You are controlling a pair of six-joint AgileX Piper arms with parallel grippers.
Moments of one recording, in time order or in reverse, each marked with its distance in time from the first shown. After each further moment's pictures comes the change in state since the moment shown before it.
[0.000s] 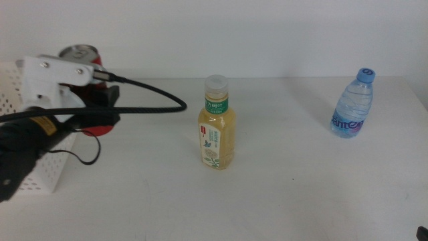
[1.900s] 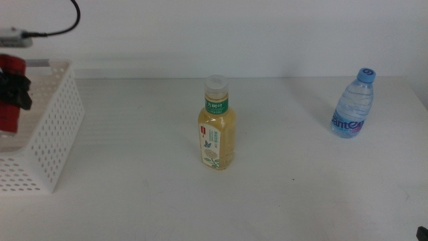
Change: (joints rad) left arm 0.470 0.549 -1.058 -0.390 1.461 0.584; right arm 0.000 0.000 0.000 0.000 0.000 0.000
